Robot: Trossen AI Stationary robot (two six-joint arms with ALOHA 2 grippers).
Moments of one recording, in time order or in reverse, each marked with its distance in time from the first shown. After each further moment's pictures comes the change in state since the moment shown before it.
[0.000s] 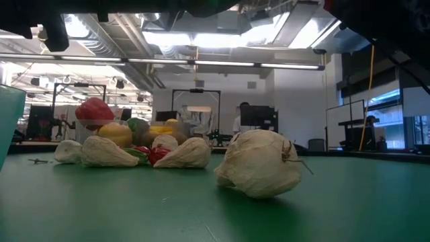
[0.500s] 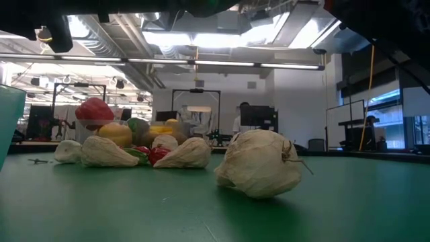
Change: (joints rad) left arm -0.001 0.014 0.000 -0.093 0.002 -0.291; right arm 0.000 0.000 0.000 -0.003 0.042 0.003
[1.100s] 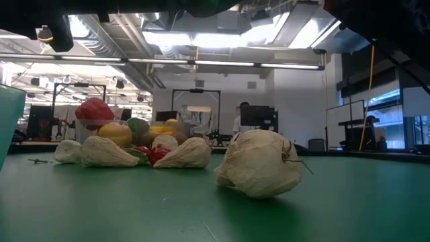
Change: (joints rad) left arm -0.069 0.065 0.000 0.007 -0.052 -0.081; right arm -0.002 0.000 0.001 0.010 0.002 -0.001
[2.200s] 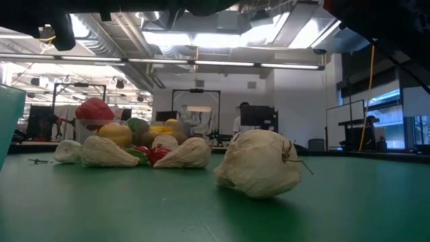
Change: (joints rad) left arm -0.001 0.045 0.000 0.028 0.057 0.026; right arm 0.001 -0.008 0.001 -0.011 -0.006 -0.001
